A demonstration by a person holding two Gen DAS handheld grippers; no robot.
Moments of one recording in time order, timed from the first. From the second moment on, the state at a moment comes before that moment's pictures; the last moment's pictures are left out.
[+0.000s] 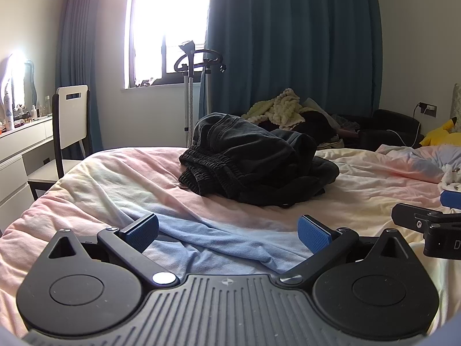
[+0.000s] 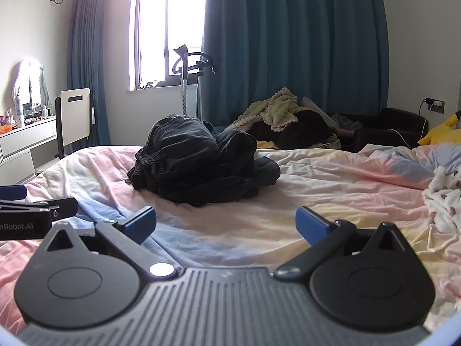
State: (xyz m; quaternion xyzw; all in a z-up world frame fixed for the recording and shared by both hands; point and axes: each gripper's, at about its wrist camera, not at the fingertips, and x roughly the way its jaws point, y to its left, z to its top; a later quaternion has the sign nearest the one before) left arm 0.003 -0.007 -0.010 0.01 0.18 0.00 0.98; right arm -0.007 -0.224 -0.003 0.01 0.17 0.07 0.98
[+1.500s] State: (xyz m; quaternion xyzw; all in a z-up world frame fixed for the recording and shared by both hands) left arm 0.004 -0.008 -0.009 0.02 0.20 0.01 0.98; right arm -0.005 -0.225 -0.011 0.02 0.16 0.05 0.98
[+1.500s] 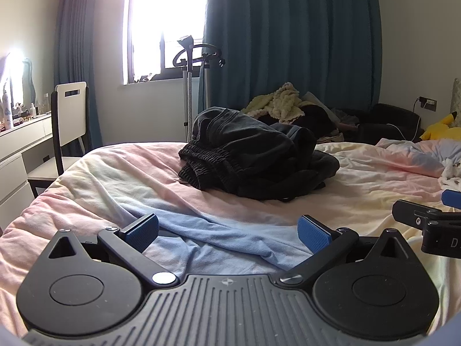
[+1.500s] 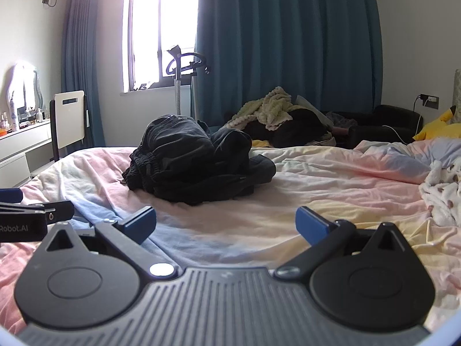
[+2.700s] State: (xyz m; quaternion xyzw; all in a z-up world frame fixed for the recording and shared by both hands) left arm 0.297 -0.111 -0.108 0.32 0.20 0.09 0.92; right arm 0.062 -0.276 -0.062 0.15 0.20 0.00 0.97
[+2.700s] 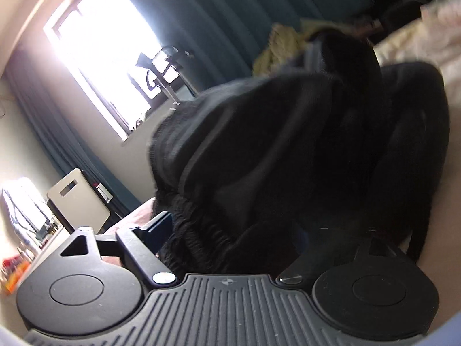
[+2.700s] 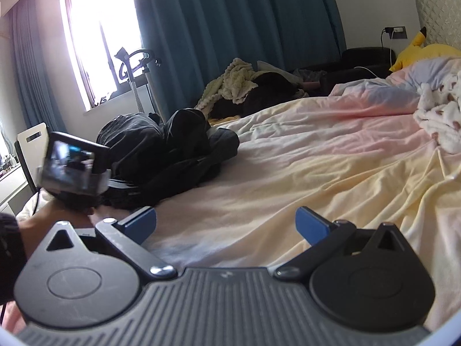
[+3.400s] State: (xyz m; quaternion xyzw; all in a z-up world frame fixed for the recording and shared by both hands) left arm 0.168 -0.005 0.069 0.19 0.16 0.11 0.96; right arm 0.039 -0.266 -0.049 0.10 0.15 -0.02 0.98
